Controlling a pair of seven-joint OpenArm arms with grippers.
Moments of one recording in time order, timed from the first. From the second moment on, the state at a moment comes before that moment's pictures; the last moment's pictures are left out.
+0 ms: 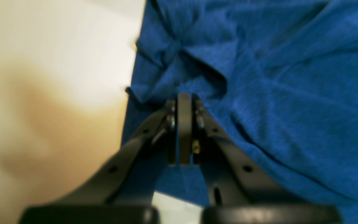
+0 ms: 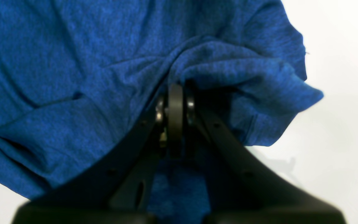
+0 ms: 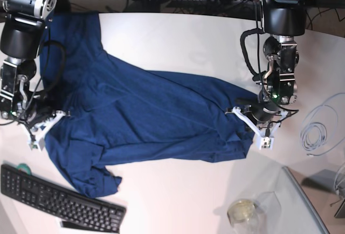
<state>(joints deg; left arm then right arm) -5.9 -12.4 -3.2 71.8 -7.5 -8.8 32.2 14.5 10.3 18.6 61.0 6.7 21.9 -52.3</state>
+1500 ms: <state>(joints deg) 20.1 -10.3 -15.0 97.5 -7.6 -8.9 49.2 -6.1 10.1 18.9 82.0 6.9 17.6 -49.6</state>
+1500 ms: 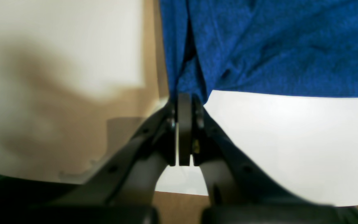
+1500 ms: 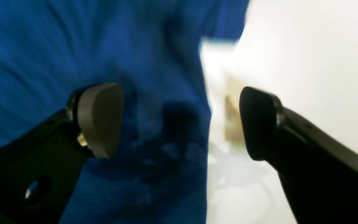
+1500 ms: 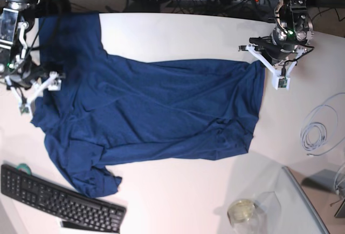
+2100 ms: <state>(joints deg) 22.0 -9.2 -17.7 97.5 -7.2 -8.8 48.8 -14.0 9.9 18.8 82.4 7.0 17.9 -45.6</state>
